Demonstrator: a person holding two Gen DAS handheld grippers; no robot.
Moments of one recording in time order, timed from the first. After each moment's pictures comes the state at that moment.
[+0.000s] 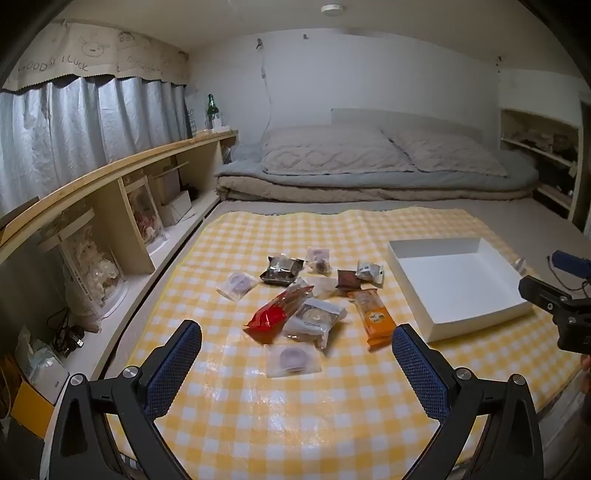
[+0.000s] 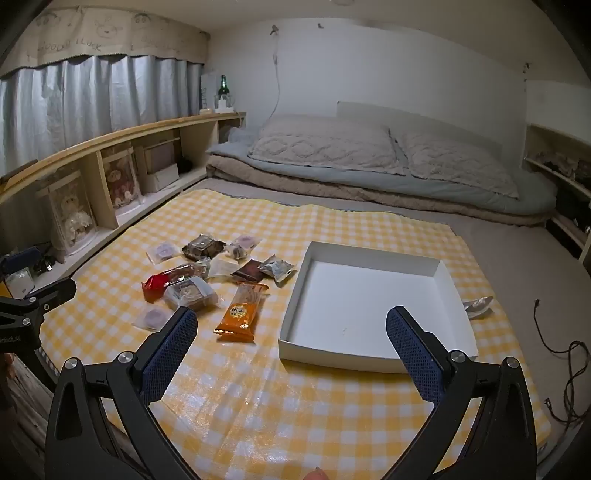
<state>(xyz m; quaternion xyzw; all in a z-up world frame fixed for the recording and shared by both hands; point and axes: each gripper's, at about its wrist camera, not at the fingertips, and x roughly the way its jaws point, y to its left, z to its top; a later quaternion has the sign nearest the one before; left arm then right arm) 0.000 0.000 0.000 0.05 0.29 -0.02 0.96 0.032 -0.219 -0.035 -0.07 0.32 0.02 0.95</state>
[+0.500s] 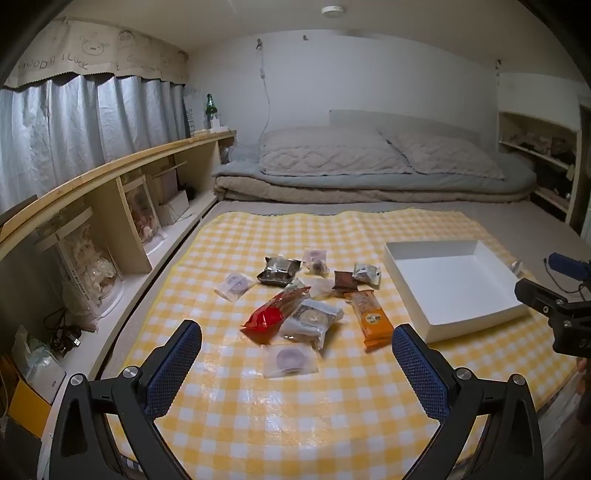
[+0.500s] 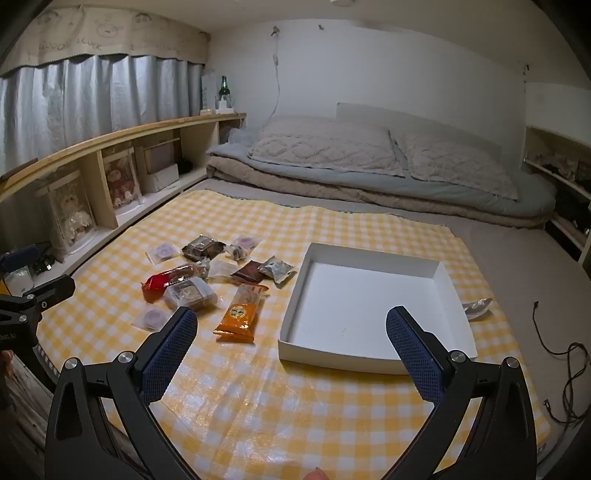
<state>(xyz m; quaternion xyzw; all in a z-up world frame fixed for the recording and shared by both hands) 0.002 -0.003 0.004 0.05 0.29 -0.02 0.96 0.032 -0.218 -0.035 -0.07 0.32 0.02 0.95</state>
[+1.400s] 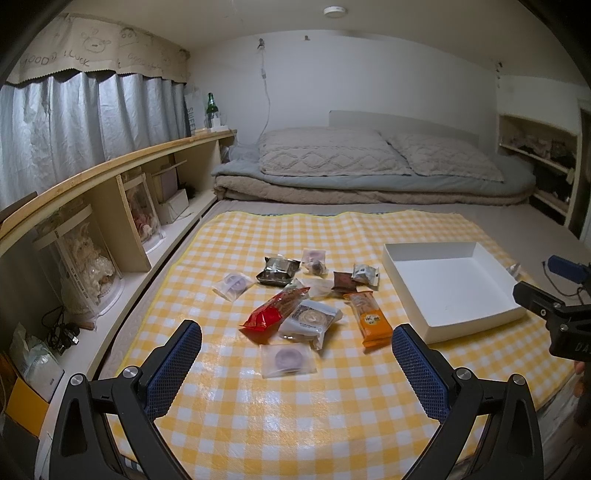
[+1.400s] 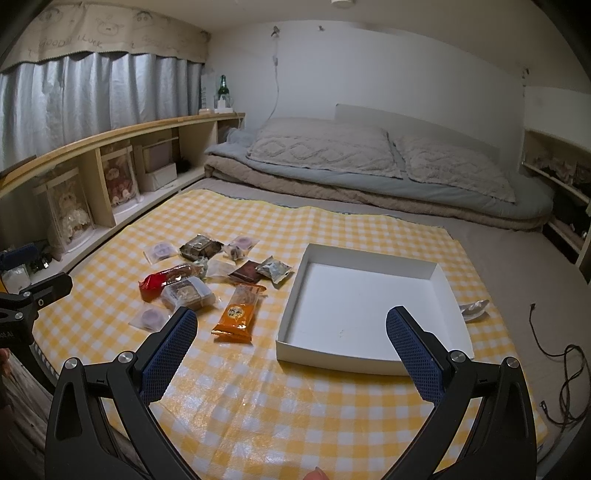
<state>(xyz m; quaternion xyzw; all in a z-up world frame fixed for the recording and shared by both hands) 0.004 -0.005 -0.004 0.04 0.29 -0.02 0.96 0.034 -0.220 -0.037 -0.07 0.32 0.02 0.95</state>
